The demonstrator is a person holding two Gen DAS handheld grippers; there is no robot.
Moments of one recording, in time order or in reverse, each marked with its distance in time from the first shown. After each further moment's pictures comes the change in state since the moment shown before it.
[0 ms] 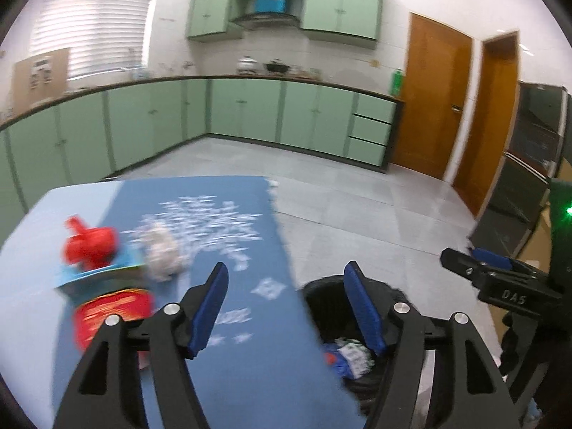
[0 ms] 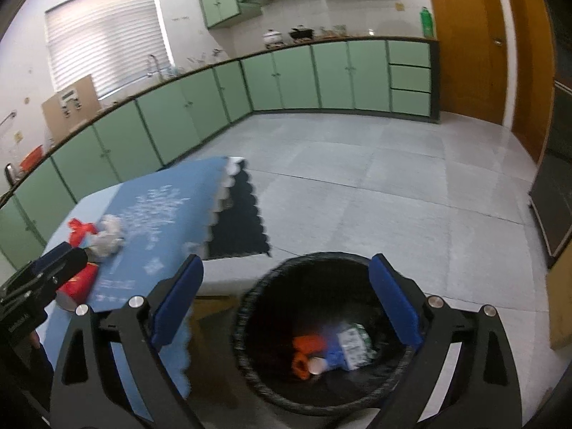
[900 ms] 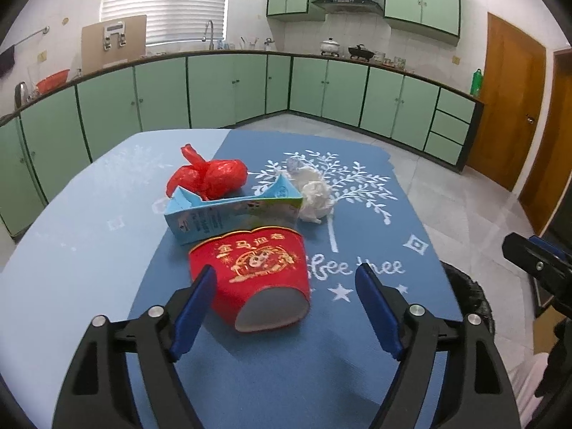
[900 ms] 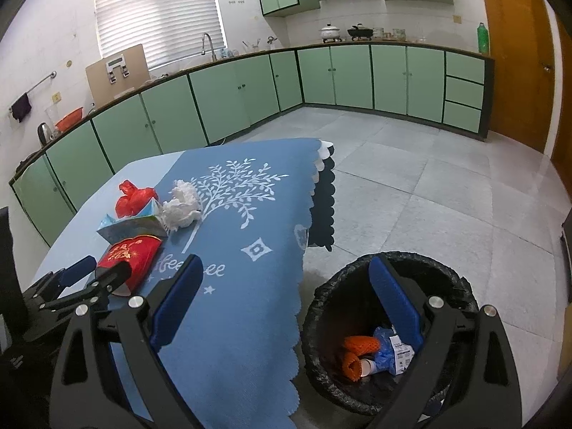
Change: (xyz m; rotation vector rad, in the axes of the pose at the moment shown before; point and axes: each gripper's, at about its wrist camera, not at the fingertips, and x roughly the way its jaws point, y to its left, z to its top) left arm 0.006 0.092 -0.045 -0.137 0.083 0.270; right arm 0.025 0.101 -0.017 -0.127 0.034 0.118
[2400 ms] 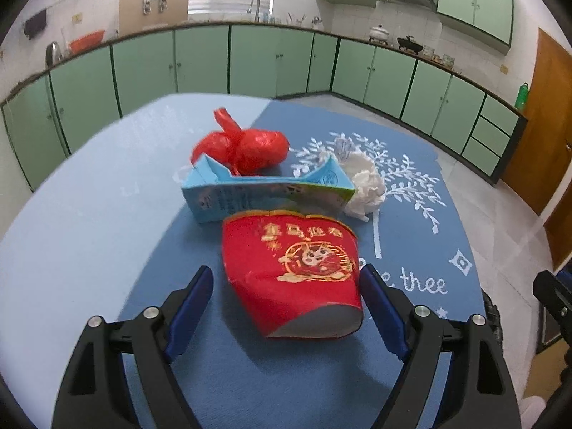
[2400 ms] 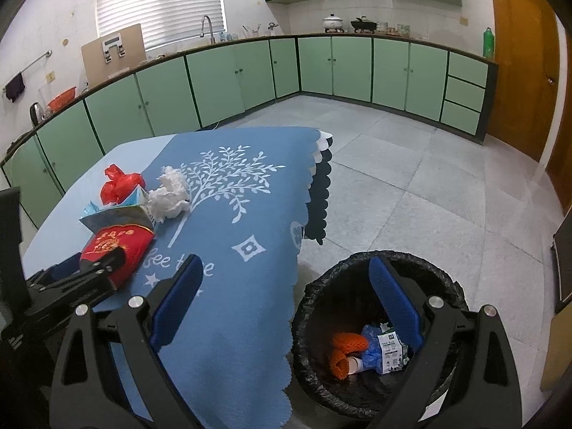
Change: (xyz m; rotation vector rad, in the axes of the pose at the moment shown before) left arm 0.033 0.016 0.004 -0.153 0.106 0.102; right arm 0.017 0.007 0.008 -0.056 0.053 -0.050
